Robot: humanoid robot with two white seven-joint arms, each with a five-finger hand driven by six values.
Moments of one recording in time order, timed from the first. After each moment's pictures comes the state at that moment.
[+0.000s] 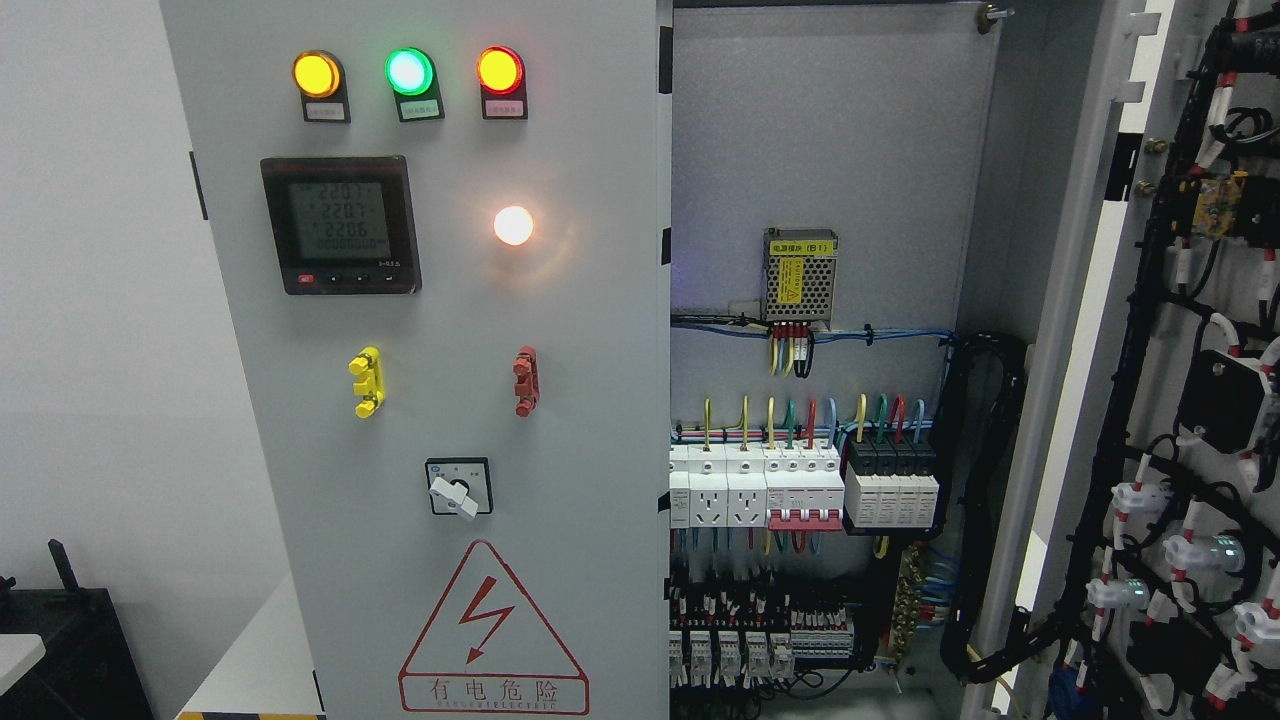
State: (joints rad) left arm 0.07 -0.04 0.00 0.00 0.00 -0.08 -0.21; right arm 0.86 -0.09 0.30 -1.76 -0.05 -0.54 0.04
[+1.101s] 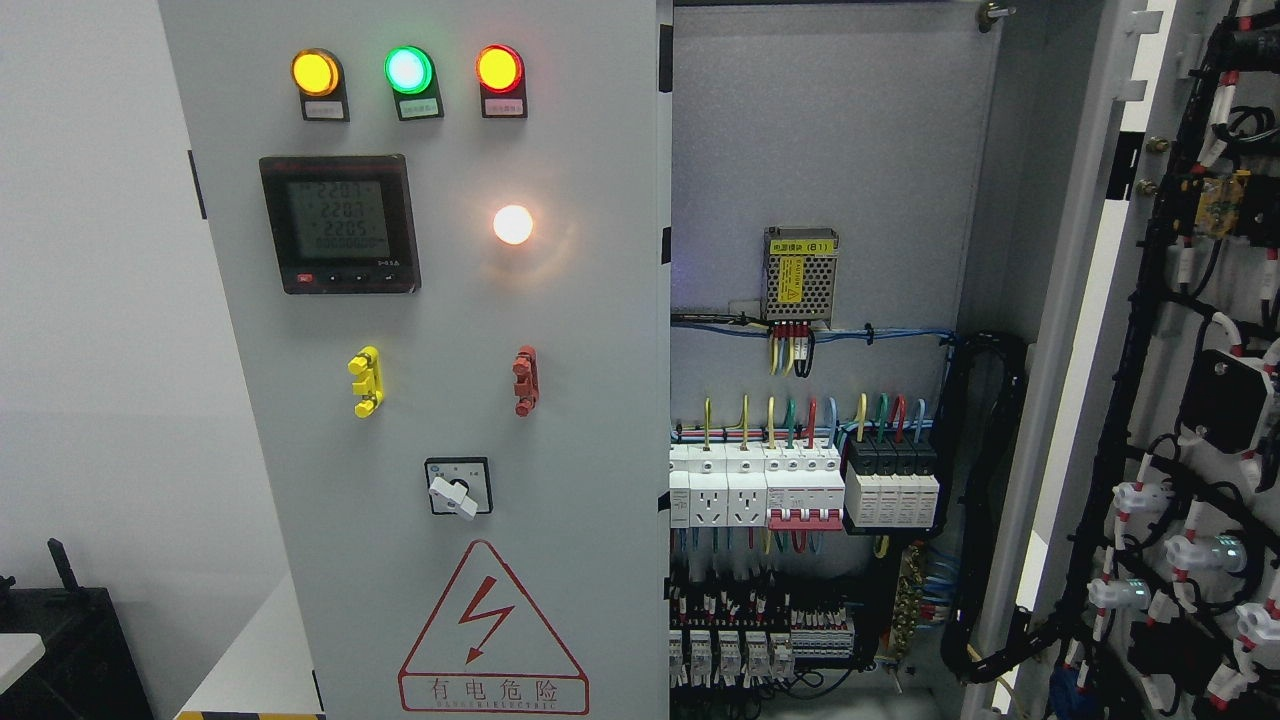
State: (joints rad) left arm 0.07 -0.04 0.00 0.00 0.00 -0.08 -0.21; right arm 0.39 -0.08 0.33 -1.82 -0.05 -0.37 0.04
